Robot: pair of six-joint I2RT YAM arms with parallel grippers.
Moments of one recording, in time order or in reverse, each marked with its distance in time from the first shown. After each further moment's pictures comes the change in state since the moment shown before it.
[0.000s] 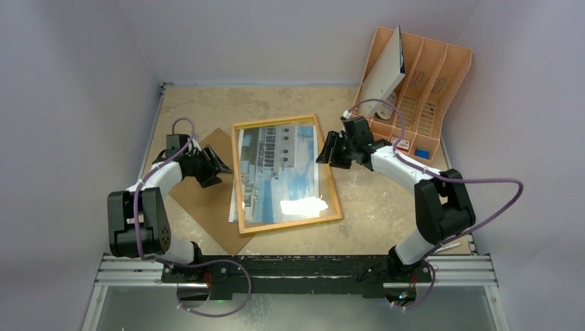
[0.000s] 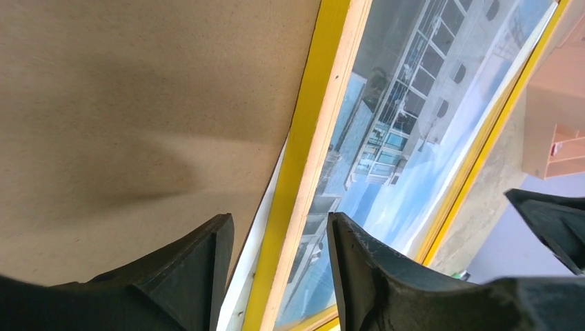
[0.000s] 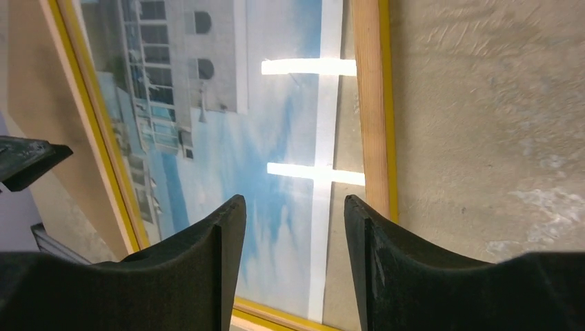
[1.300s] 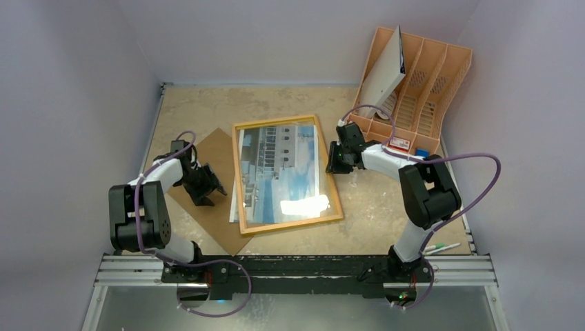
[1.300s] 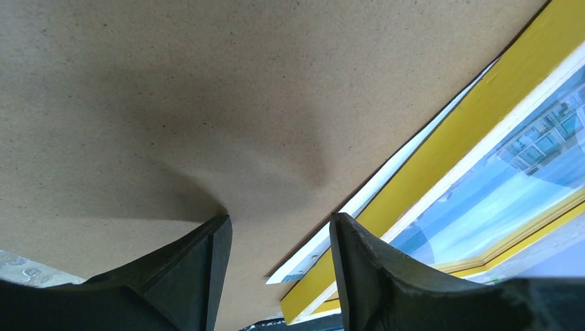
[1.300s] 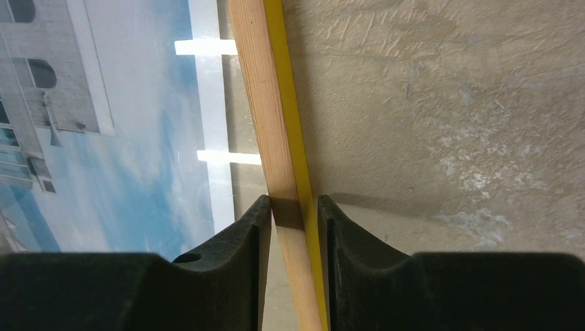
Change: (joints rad) left arm -0.002 0.031 0.032 -0.346 -0.208 0.029; right arm 0.004 0.124 0.017 -0.026 0.186 -0.133
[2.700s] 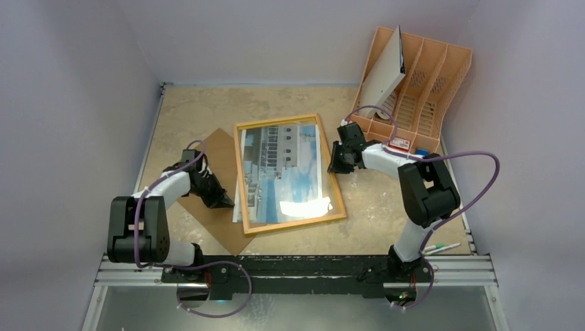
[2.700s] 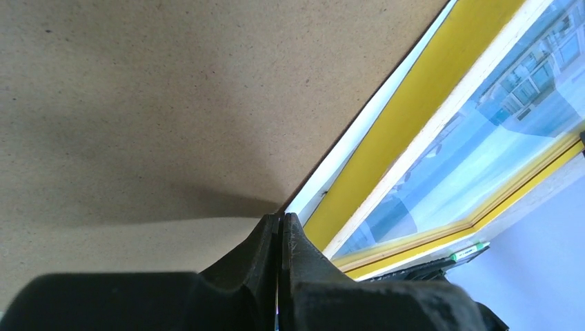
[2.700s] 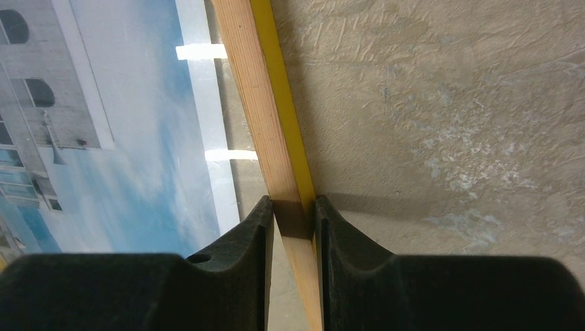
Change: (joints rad) left arm -0.115 -0.095 -0.136 0.098 0.105 -0.120; right arm -0.012 0.015 0.002 0.003 0.016 0.052
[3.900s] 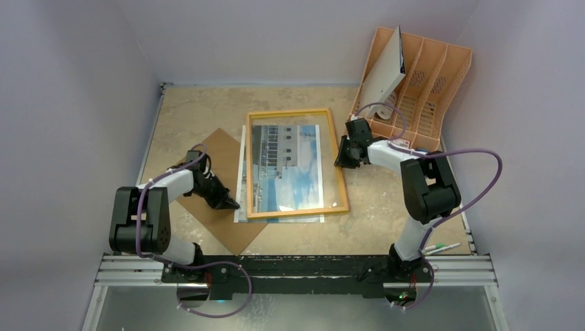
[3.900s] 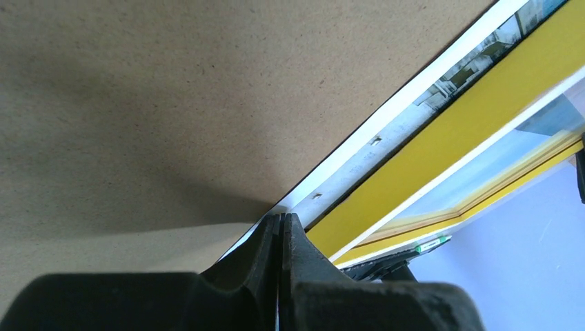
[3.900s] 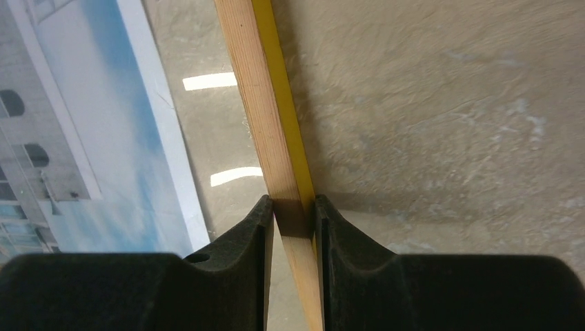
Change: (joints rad) left arm -0.025 0.079 -0.007 0.030 0.024 -0.115; right arm -0.067 0.024 0.025 0.015 0.020 0.010
